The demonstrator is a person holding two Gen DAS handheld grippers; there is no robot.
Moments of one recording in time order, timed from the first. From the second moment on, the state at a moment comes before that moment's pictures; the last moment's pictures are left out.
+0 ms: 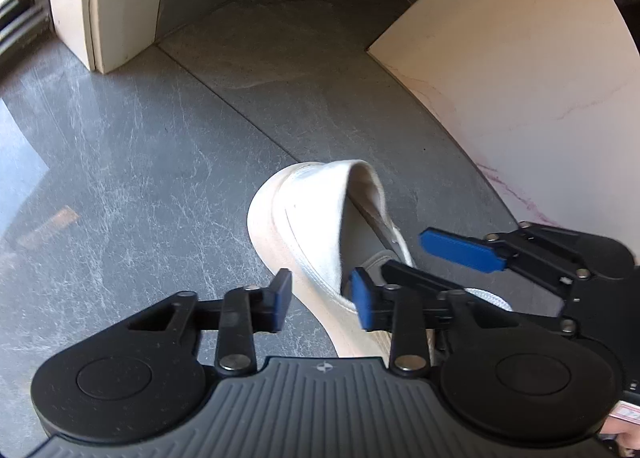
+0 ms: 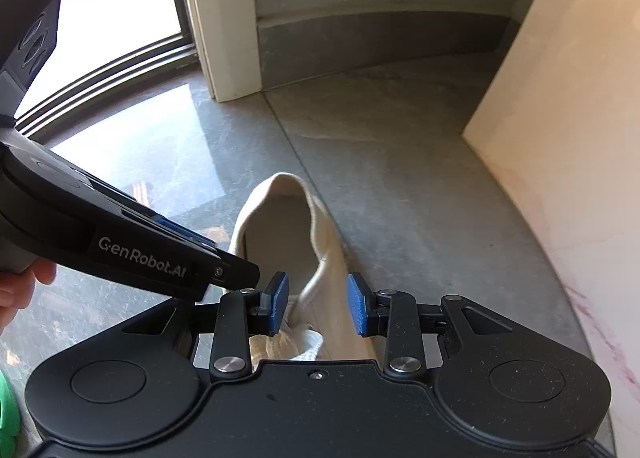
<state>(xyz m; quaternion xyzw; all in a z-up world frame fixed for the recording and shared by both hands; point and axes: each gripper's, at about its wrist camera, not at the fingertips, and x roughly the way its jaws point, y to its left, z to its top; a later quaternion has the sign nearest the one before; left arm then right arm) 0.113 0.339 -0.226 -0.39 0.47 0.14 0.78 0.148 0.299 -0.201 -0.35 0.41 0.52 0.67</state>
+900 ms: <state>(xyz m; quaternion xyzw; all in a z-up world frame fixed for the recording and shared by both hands) 0.071 0.387 -0.176 -0.36 0.38 0.20 0.83 0.142 0.303 -0.164 -0.27 0.34 0.50 0.74</state>
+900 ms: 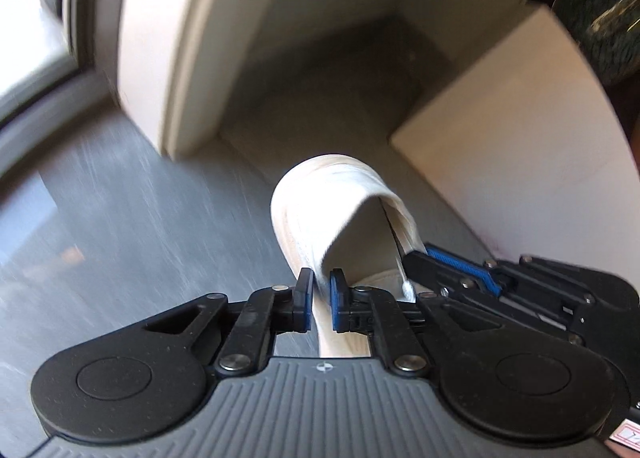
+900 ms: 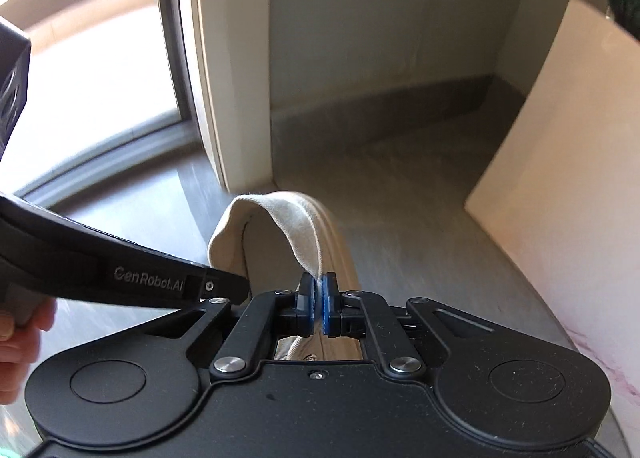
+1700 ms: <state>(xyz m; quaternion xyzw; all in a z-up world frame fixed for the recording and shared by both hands) 0.039 0.357 -0.148 -0.24 0.45 0.17 0.84 0.120 0.203 -0.156 -0.04 0.52 0.44 0.73</state>
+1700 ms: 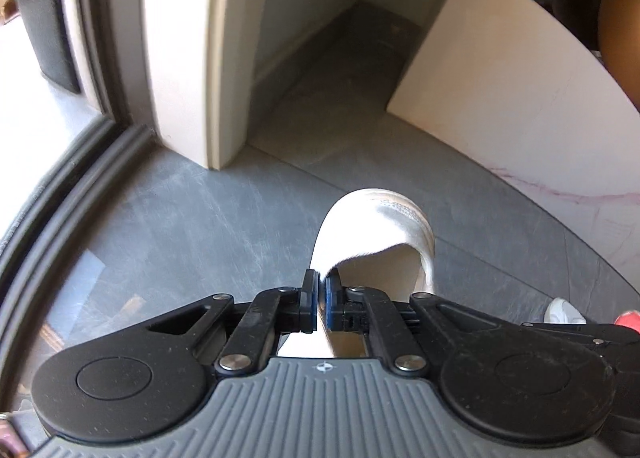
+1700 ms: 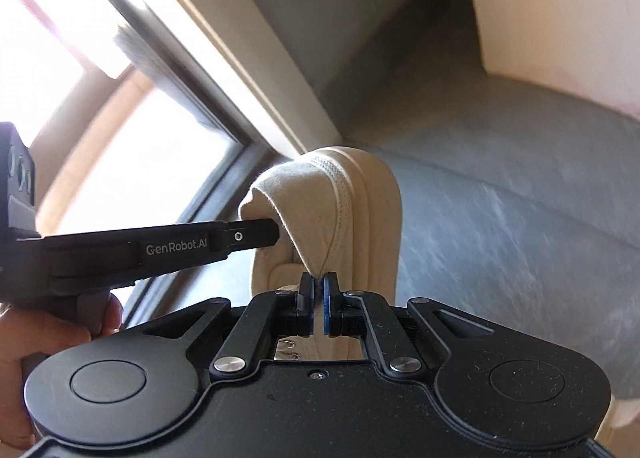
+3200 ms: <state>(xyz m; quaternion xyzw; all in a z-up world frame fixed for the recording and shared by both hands) 0.103 0.238 -0.160 -0.17 0.50 0.03 0.85 0.208 0.088 -0.145 -0.18 0.55 0.42 0.70</state>
